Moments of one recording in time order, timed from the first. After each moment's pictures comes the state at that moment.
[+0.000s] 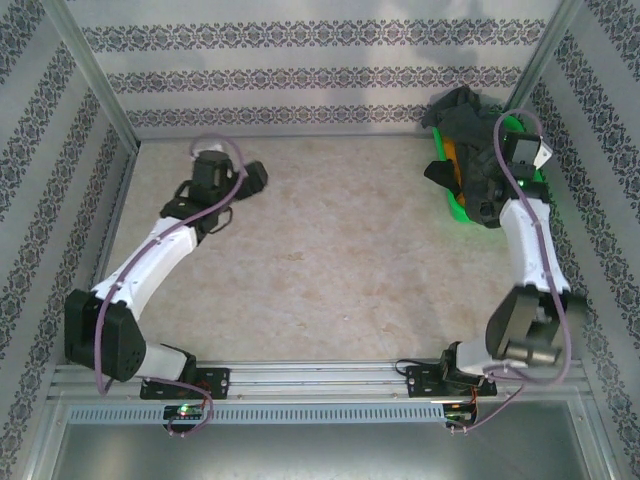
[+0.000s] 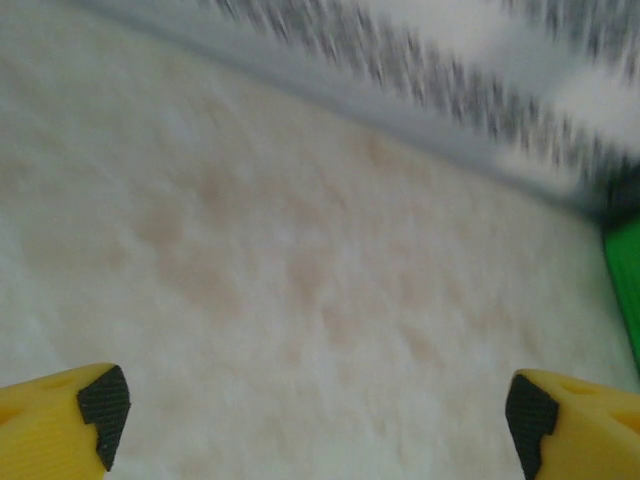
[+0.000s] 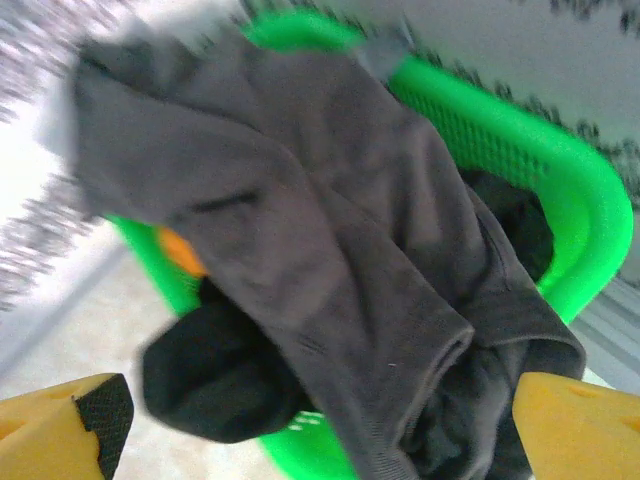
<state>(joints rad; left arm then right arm) -0.31 1.41 1.15 -0.33 -0.06 -0.60 -0.23 1.51 1.33 -0.53 0.17 0.59</state>
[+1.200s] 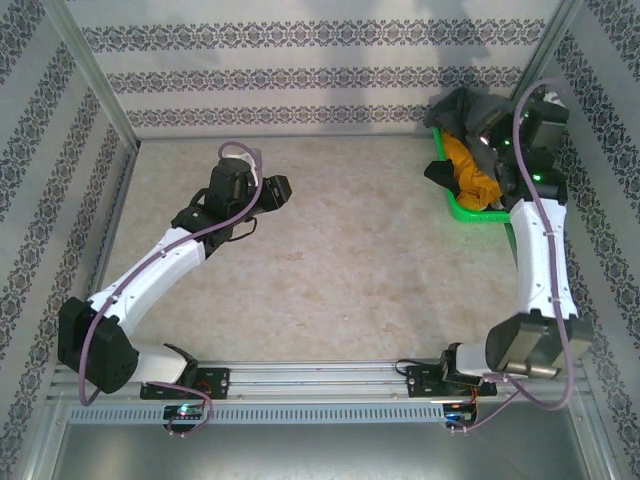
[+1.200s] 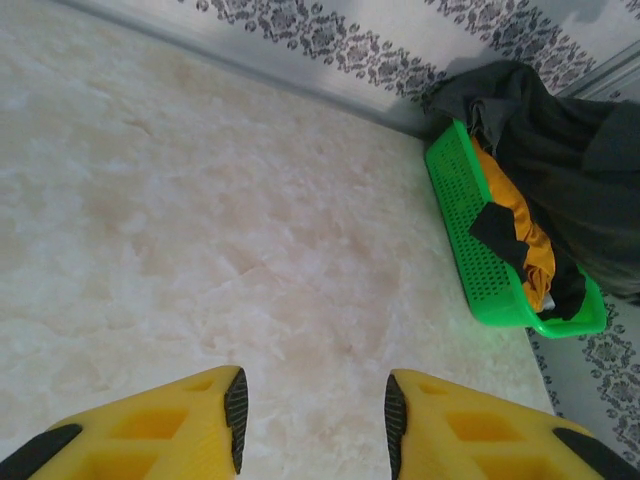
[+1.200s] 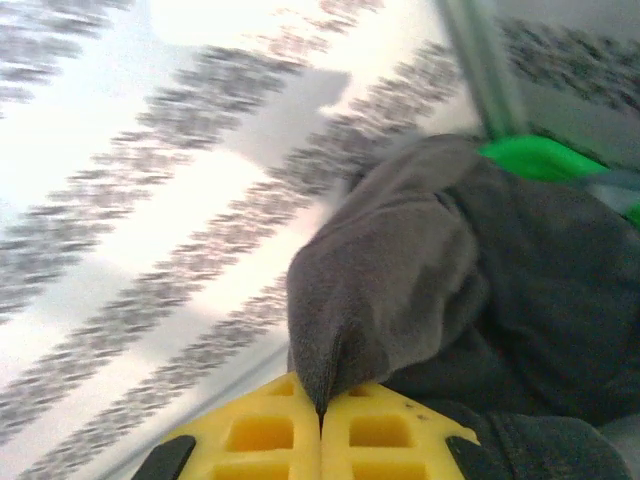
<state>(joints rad) -0.45 1.35 1.15 -0.28 0.06 -0.67 -0.16 1.37 1.51 -0.41 -0.06 0.60</state>
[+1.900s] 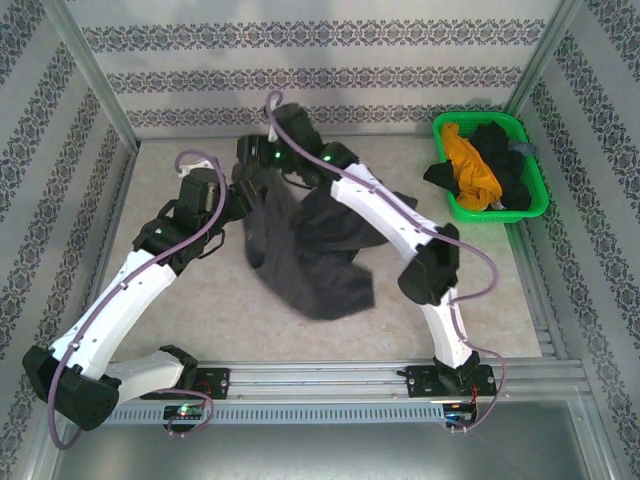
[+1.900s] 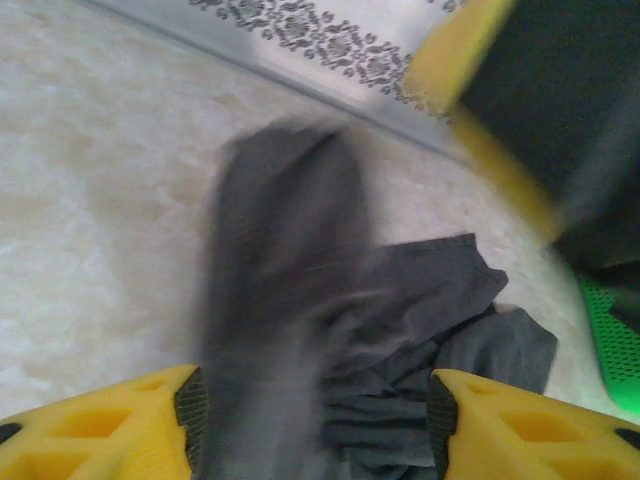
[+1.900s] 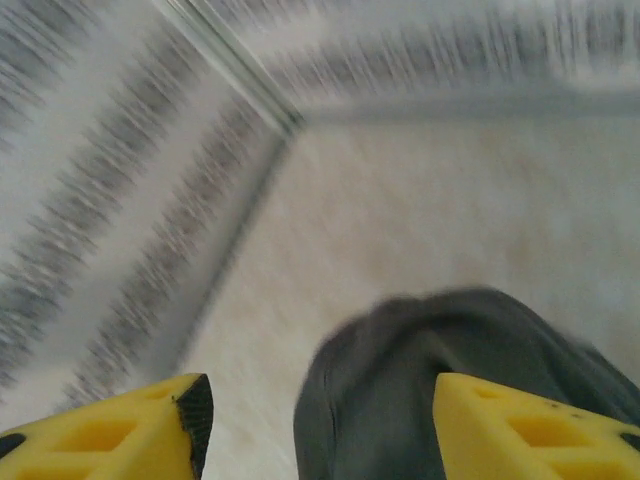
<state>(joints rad) -0.43 1.12 1.18 -0.64 -0.26 -0.69 0.75 2.16 2.25 -0.62 -0.09 0.63</state>
